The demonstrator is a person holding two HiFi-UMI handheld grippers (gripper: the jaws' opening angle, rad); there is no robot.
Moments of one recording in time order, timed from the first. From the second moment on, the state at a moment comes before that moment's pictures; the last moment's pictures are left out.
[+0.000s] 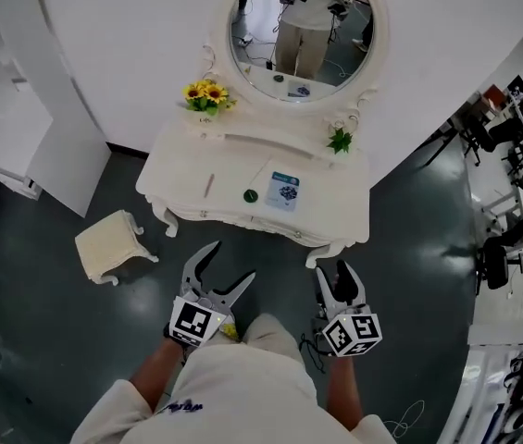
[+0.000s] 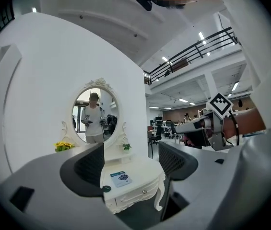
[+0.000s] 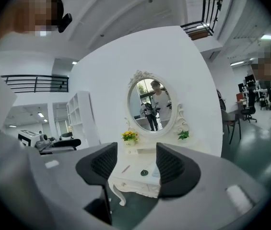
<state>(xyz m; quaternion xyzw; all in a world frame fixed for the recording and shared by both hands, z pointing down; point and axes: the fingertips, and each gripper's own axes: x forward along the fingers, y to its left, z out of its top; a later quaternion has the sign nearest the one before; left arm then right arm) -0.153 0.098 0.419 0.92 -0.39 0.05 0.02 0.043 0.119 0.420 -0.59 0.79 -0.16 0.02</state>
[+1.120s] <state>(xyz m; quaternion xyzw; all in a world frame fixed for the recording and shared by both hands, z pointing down) -0.017 -0.144 0.431 0.92 -0.39 0.06 0.04 0.188 -0.121 0.455 -0.64 0.76 -0.11 -0.05</state>
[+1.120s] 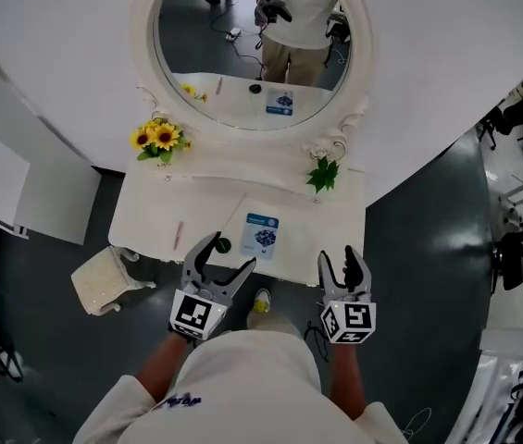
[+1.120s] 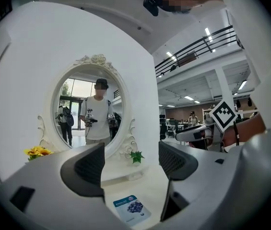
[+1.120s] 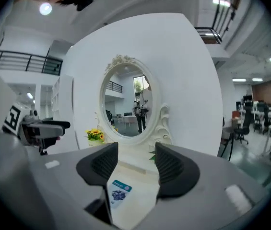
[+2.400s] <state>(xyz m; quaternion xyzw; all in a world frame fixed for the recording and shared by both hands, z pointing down) 0.042 -0.219 0.514 0.90 -0.40 0.11 0.10 0.241 -0.221 0.573 -0.66 0.72 -0.17 -0.13</state>
